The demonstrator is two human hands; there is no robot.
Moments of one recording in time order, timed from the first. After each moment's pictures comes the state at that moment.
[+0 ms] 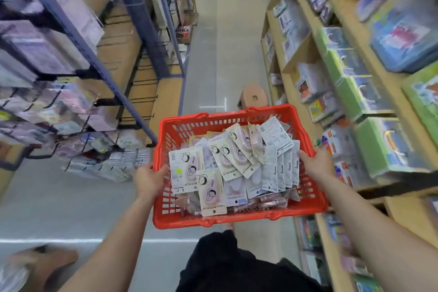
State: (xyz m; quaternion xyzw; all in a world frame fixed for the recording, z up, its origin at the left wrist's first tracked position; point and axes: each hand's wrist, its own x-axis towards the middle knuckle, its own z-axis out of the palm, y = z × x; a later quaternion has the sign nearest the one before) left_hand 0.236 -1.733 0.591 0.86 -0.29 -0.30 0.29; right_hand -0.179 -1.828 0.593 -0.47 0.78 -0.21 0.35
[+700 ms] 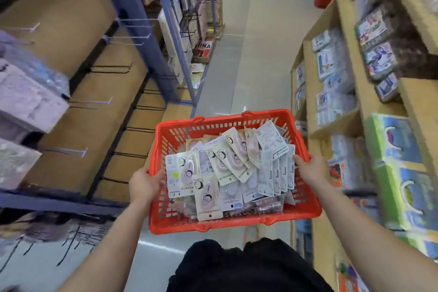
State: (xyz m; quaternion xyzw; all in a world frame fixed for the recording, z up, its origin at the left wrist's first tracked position) left_hand 0.288 -2.197 0.582 0.90 -0.22 -0.26 0.26; right_hand -0.108 -2.369 0.578 -0.53 0.75 -0.16 0.36
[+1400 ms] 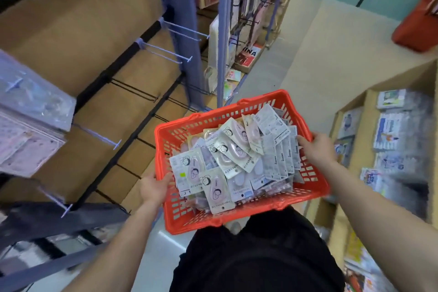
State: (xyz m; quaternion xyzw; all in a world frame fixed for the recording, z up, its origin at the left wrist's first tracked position) left_hand 0.410 -2.405 0.540 0.88 0.00 -0.30 0.37; right_hand 0.132 -2.724 0.611 -0.70 0.63 -0.05 0.33
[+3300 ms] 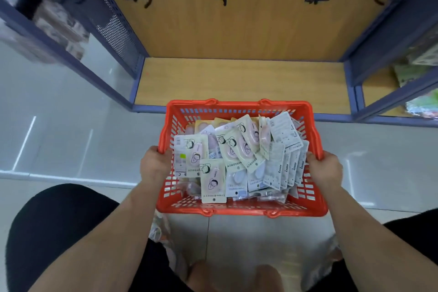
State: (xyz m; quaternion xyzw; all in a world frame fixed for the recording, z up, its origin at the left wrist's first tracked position) left_hand 0.287 -2.444 -0.074 0.81 0.47 -0.11 0.33; right_hand 0.362 -2.845 -0.096 -0.88 0.28 0.16 0.36
